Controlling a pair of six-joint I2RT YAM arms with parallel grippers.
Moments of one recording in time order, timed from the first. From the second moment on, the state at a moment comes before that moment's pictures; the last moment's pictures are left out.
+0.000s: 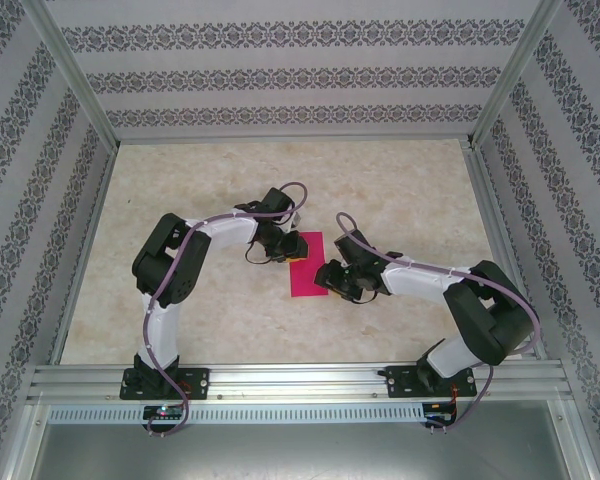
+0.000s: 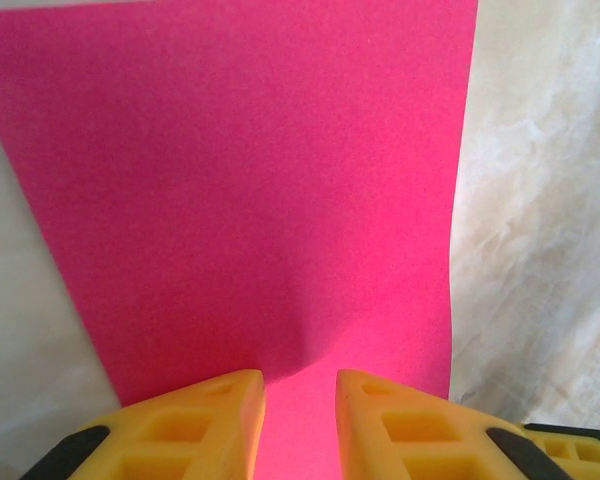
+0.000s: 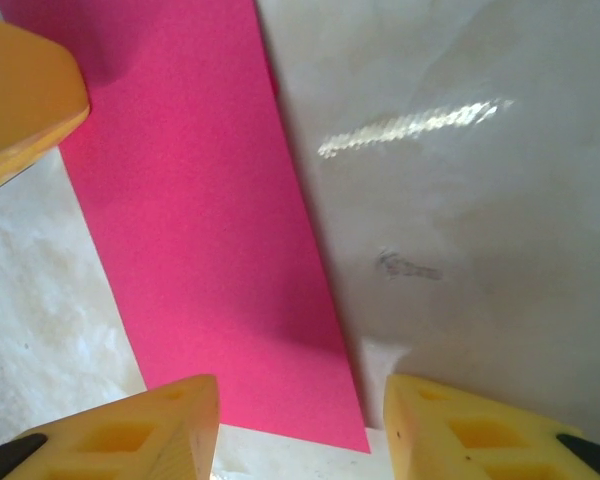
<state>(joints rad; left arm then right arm) -0.57 2.04 1.32 -0.45 0.49 -0.63 0.64 1.52 0.67 -0.22 -0.28 0.97</state>
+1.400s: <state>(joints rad) -0.57 2.04 1.31 -0.45 0.49 -0.63 0.61 1.47 0.56 0.08 -0.35 1.09</state>
